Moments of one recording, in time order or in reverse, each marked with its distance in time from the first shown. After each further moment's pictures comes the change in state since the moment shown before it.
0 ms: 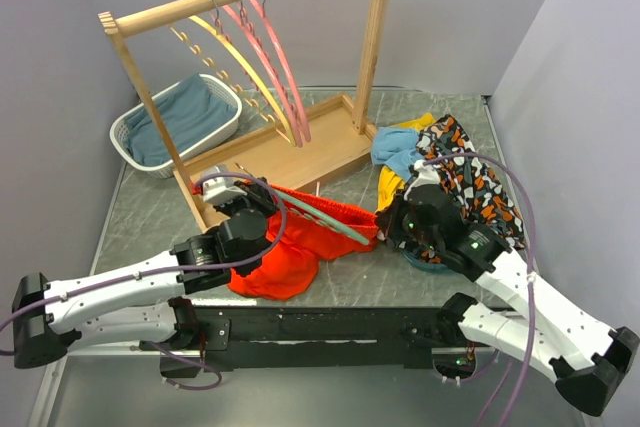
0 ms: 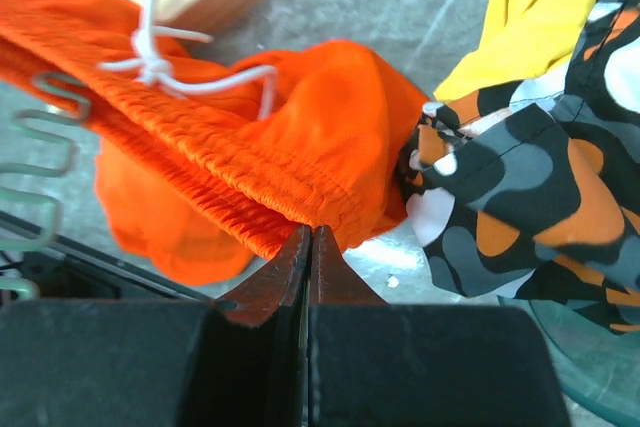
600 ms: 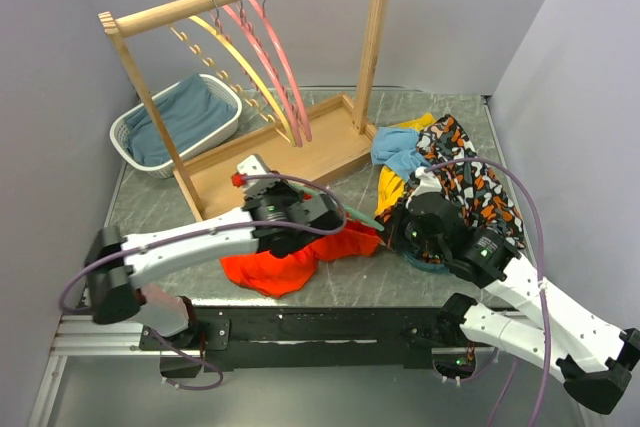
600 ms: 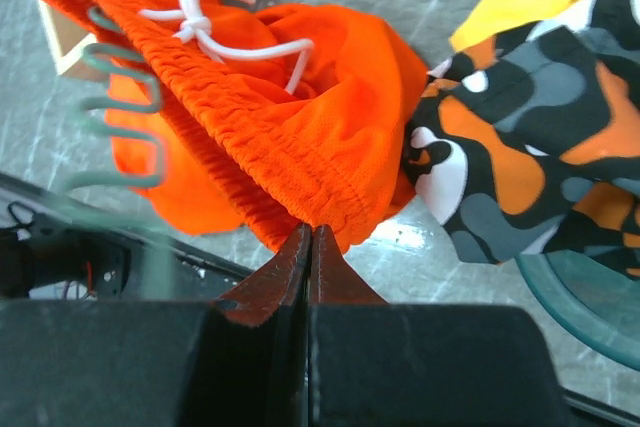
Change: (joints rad) left arm -0.001 0.482 0.503 -0.916 -0.196 -0.810; right arm 0.084 -0.064 0.045 -0.122 0.016 0.056
